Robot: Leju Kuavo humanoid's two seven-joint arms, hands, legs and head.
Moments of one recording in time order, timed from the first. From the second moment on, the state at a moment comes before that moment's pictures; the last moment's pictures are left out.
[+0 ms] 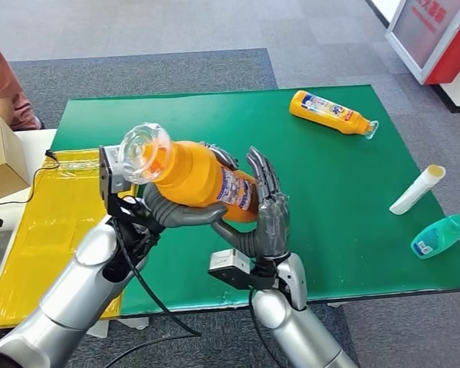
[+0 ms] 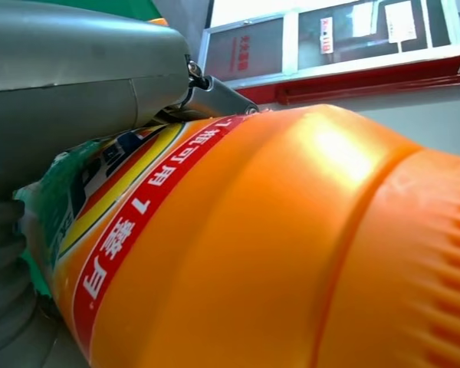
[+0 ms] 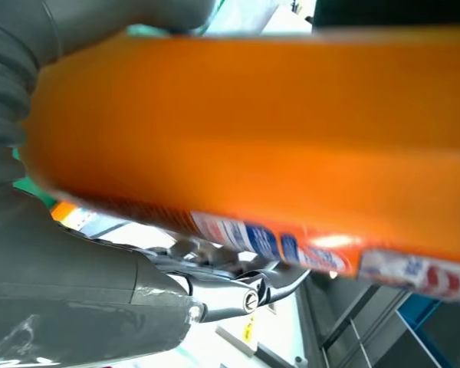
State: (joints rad) left arm -0.54 0.00 -0.62 -1.46 0.47 -0.24 -0.09; right arm -0.25 0.13 0.51 -1.29 0.73 -0.70 -0.45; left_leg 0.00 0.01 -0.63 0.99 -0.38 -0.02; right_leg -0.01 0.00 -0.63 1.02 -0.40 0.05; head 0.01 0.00
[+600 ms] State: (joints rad) left arm -0.33 0.01 -0.52 -1.63 -0.08 0.20 -0.26; right arm -0.19 0.13 0.35 -1.35 0.25 -0.38 -0.39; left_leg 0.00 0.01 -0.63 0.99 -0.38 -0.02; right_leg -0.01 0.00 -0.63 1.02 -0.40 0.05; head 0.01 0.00
